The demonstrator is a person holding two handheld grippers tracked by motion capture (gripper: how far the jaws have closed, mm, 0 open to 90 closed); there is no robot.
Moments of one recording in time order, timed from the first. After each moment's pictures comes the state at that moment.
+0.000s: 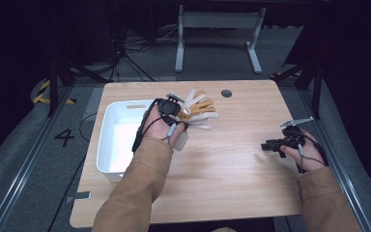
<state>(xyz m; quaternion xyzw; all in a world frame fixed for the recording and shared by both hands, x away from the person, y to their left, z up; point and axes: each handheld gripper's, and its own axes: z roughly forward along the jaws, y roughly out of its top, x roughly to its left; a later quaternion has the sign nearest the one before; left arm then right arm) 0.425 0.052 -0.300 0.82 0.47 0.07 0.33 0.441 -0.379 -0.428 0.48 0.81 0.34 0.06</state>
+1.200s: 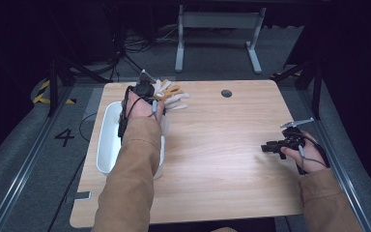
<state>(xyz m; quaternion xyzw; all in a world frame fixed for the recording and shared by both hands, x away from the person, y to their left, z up) 0.462 0.103 -0.283 0.71 0.64 0.04 0.29 0.437 -0.377 -0.427 0.49 0.81 0.33 0.05</state>
